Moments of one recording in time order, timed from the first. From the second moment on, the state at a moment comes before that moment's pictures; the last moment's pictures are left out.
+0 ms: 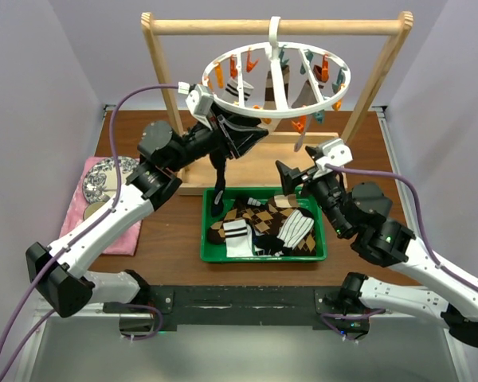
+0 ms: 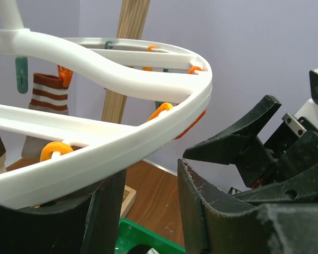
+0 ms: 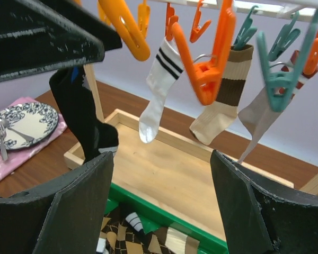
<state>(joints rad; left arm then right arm) -0.67 1.28 1.25 0.36 0.43 -0.41 1.01 0.81 1.03 -0.08 0.55 -0.14</state>
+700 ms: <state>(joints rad) -0.58 1.17 1.13 0.36 0.38 -0.36 1.01 0.92 1.03 0.02 0.47 -0.14</state>
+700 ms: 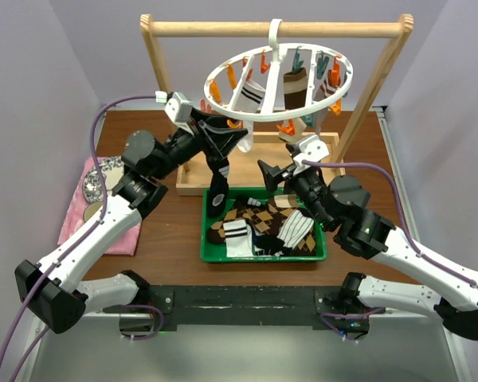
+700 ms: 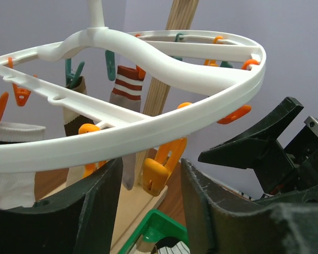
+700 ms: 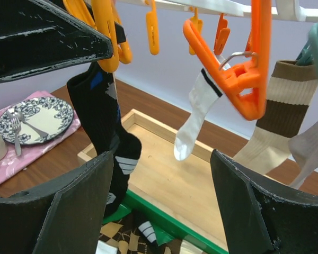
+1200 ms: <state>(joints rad) -0.58 1.17 1.15 0.38 0.39 -0.40 1.01 0.95 1.03 0.03 0.45 -0.14</state>
